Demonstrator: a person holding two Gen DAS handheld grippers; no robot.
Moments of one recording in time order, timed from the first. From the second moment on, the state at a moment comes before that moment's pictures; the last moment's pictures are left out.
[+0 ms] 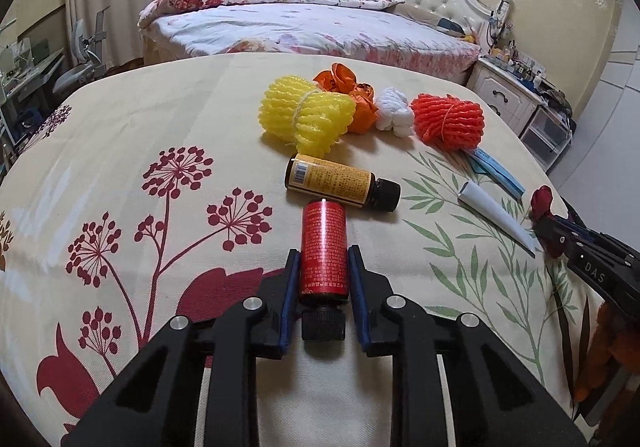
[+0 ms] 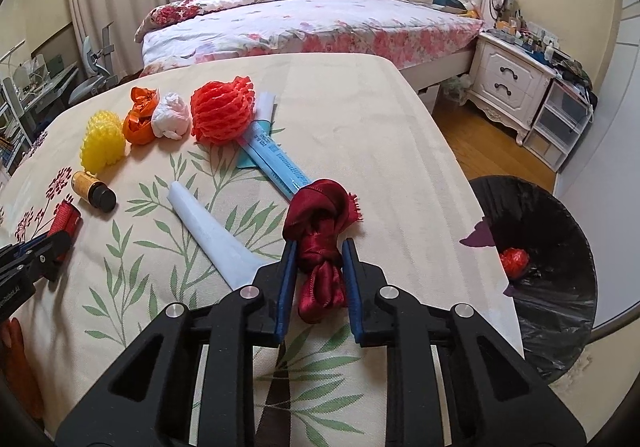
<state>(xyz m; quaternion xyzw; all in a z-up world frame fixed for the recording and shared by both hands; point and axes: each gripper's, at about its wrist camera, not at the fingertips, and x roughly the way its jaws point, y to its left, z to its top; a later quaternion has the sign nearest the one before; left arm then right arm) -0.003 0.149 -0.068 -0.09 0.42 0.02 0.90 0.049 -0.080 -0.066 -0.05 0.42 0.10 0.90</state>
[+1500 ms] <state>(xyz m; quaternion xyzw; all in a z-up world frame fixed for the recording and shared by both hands) 0.085 -0.097 -0.019 0.03 0.32 -0.21 0.92 0.049 -0.259 -0.025 0.01 0.31 -0.10 0.95</state>
